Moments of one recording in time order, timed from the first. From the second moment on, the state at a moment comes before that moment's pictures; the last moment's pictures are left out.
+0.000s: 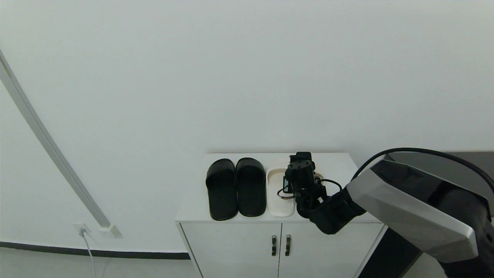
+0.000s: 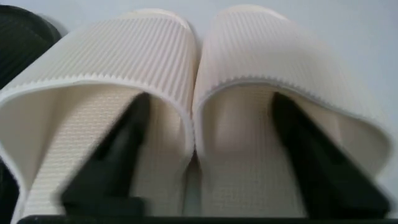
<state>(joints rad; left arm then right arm) 0.00 0.00 0.00 0.00 0.02 -0.02 0.64 2.46 -1.40 -0.75 -0.65 0.24</state>
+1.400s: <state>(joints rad) 0.00 0.00 0.00 0.00 0.02 -0.01 0.70 1.67 -0.54 -0.91 -0.02 0.08</state>
